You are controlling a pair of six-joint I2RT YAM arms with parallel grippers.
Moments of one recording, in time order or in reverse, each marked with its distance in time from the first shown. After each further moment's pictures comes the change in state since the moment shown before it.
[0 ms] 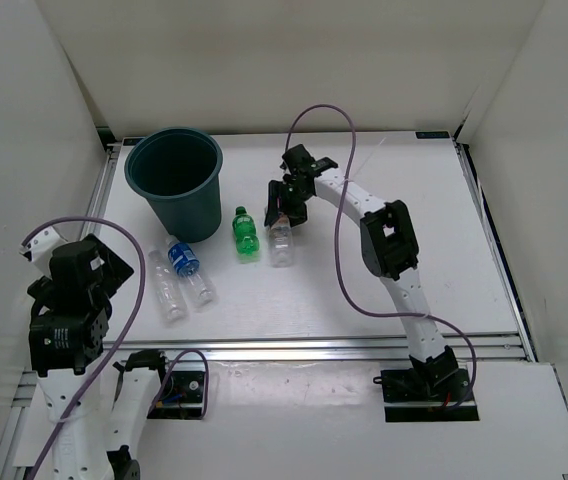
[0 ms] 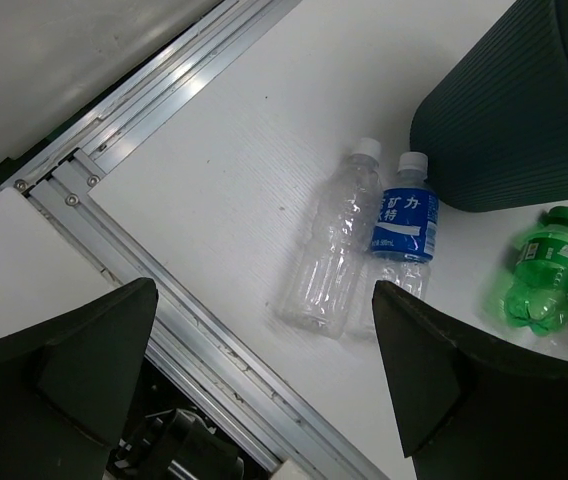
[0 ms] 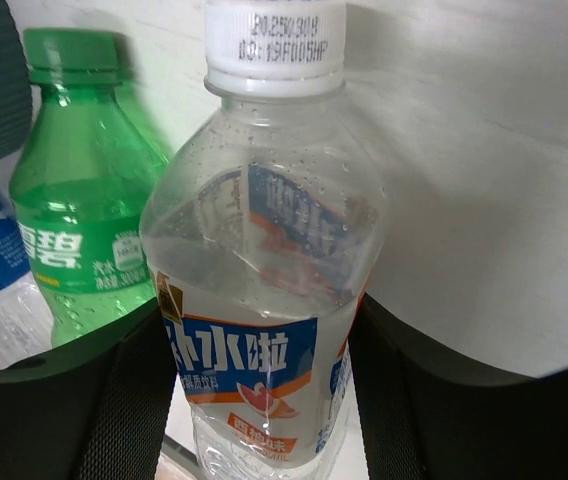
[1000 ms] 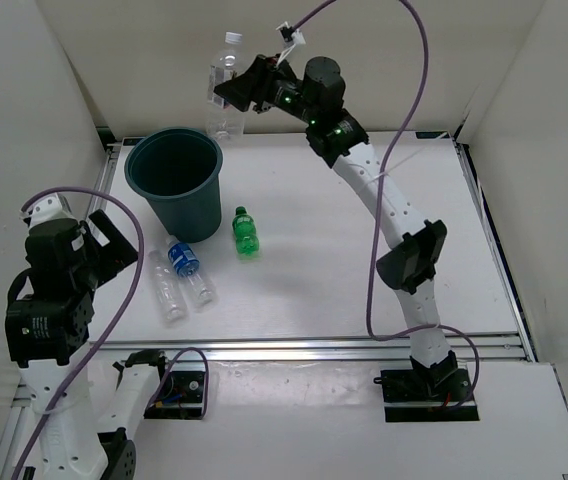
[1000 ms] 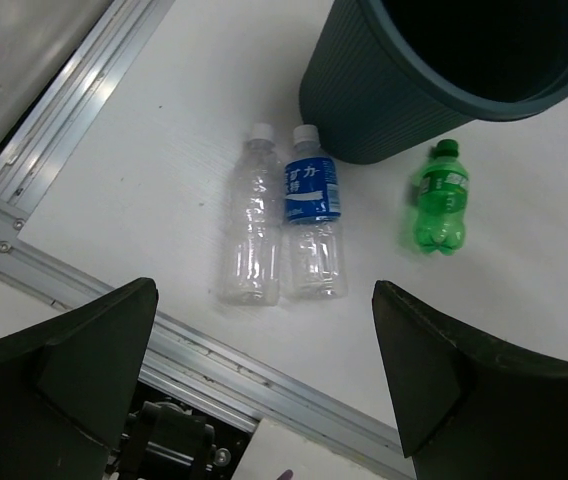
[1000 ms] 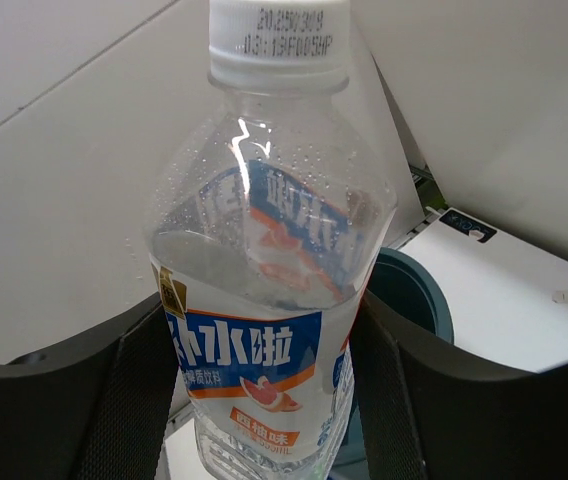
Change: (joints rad) left arm 0.000 0.135 0.259 -0.059 0.240 0.126; right arm 0.061 -0.282 0.326 0.730 -0.076 0.087
